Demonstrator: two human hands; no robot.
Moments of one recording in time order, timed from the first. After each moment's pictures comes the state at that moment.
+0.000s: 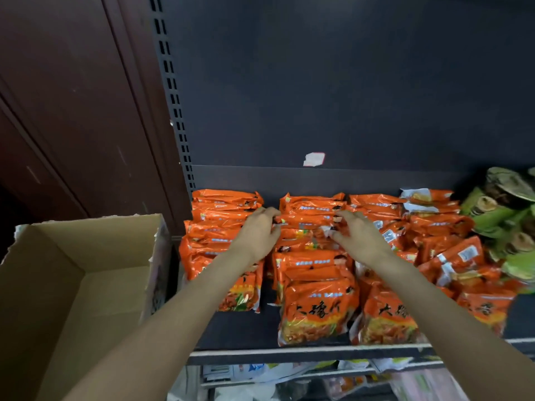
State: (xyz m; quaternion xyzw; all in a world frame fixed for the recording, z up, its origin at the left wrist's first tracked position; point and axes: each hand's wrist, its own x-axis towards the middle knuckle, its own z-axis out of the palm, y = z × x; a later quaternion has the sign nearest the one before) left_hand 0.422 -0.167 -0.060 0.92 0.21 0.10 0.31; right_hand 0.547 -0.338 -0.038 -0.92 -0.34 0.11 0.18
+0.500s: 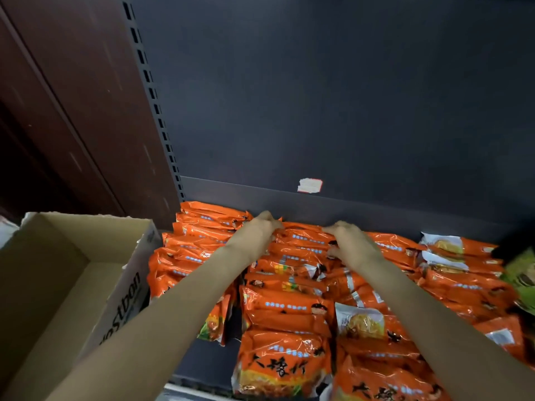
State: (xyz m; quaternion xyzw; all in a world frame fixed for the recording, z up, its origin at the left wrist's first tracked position) left_hand 0.507 -0.152 -0.070 0.95 0.25 0.01 0.18; right_hand 0.656 -0.297 -0.053 -0.88 -0.46 0.11 0.03
